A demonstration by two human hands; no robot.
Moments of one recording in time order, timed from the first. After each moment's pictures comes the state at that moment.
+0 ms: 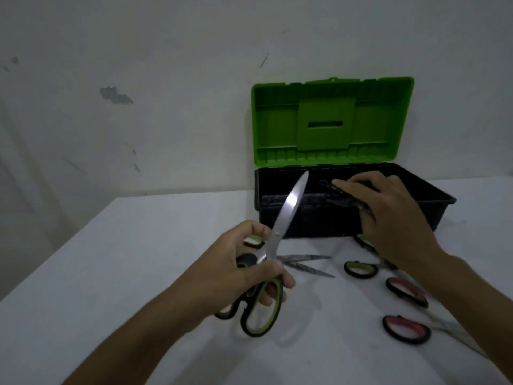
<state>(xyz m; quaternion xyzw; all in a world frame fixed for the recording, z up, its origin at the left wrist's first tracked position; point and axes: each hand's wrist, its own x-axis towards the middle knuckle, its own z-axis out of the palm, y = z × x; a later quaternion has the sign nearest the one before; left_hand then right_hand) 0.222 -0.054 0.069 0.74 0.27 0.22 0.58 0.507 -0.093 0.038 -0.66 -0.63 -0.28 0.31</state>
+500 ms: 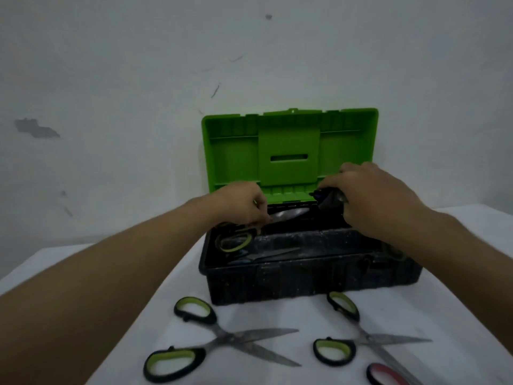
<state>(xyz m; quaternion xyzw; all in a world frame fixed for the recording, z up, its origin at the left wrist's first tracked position) 0.412 0.124 0.126 0.95 0.30 0.05 0.11 0.574 -0.044 0.129 -0.77 -0.59 -0.19 0.13</state>
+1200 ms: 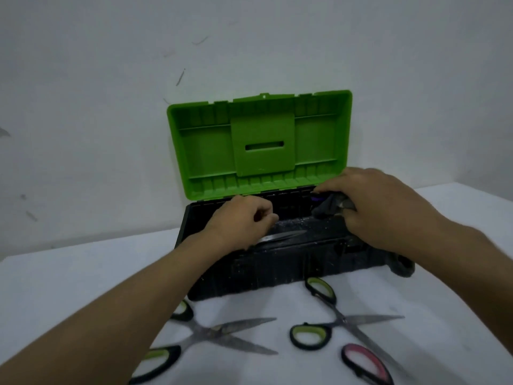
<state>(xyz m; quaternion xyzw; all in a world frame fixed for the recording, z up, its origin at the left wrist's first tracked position) 0.438 0.096 0.067 0.95 0.23 0.20 0.11 0.591 -0.084 0.107 -0.77 -0.59 -0.13 0.18</state>
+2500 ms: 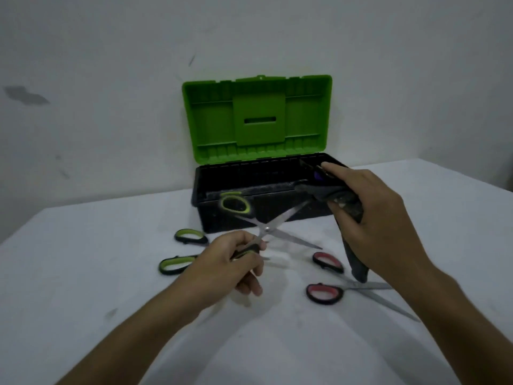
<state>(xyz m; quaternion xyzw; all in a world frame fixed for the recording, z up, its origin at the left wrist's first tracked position) 0.299 -0.076 0.040 0.77 0.29 0.19 0.54 0.504 -0.195 0.055 -0.66 -0.57 -0.18 0.45</state>
